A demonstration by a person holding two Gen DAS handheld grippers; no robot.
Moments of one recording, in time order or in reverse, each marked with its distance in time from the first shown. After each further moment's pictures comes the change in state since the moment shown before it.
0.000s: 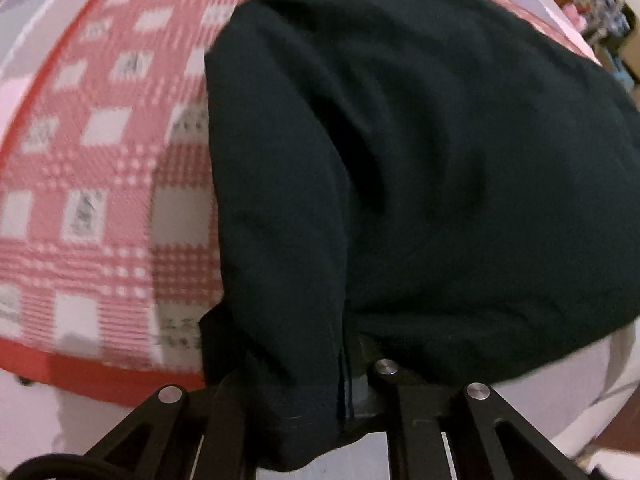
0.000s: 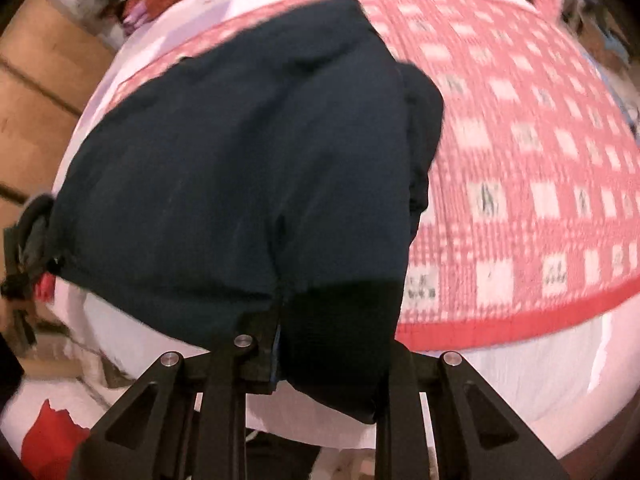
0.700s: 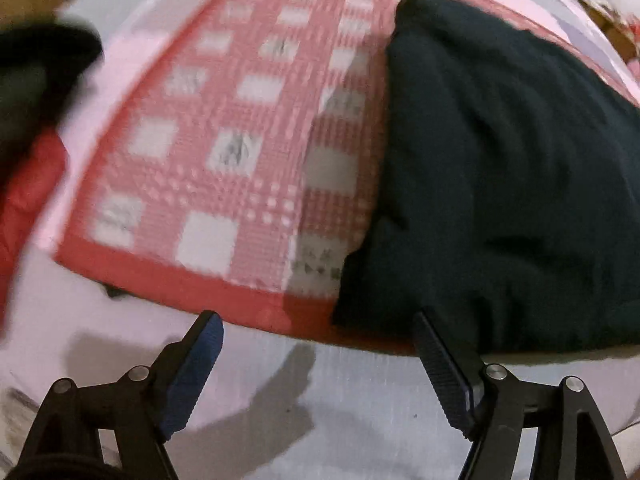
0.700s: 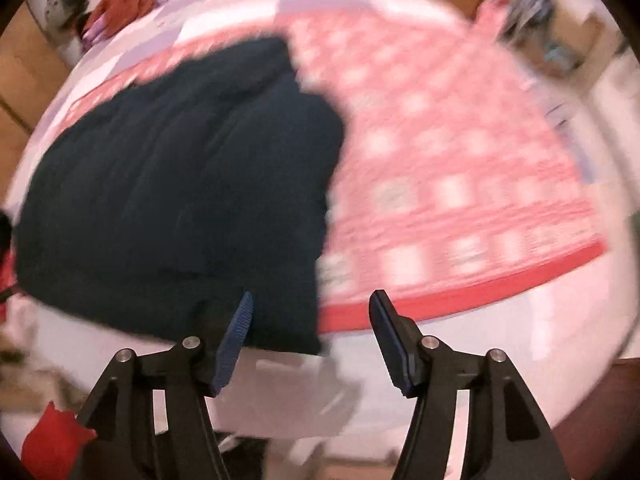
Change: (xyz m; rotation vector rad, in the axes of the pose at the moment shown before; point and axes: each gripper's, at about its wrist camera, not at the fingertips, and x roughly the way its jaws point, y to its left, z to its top) left arm -0.065 0.037 -0.066 -0.111 -0.129 0.204; right arm -0.058 -0.006 -0.030 0.015 -0.168 -0.286
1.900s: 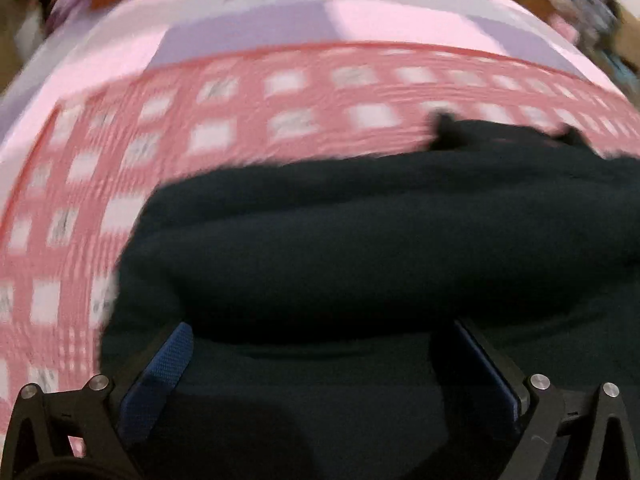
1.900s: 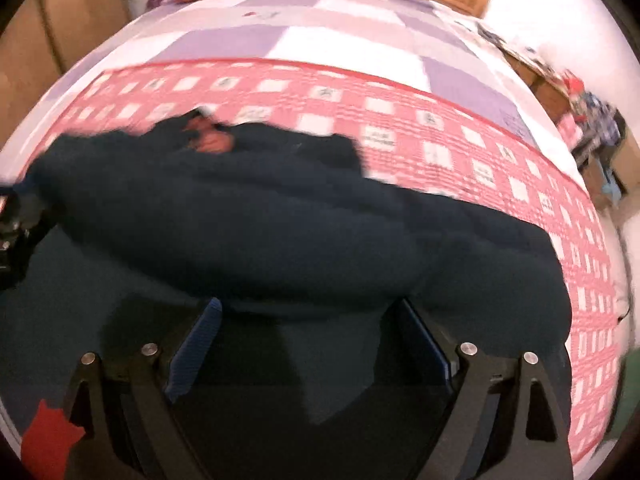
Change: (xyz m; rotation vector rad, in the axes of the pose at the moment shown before) left arm 0.157 -0.145 0.232 0.219 -0.126 -0.102; right arm 0.180 0.209 0.225 -0.281 -0.076 0.033
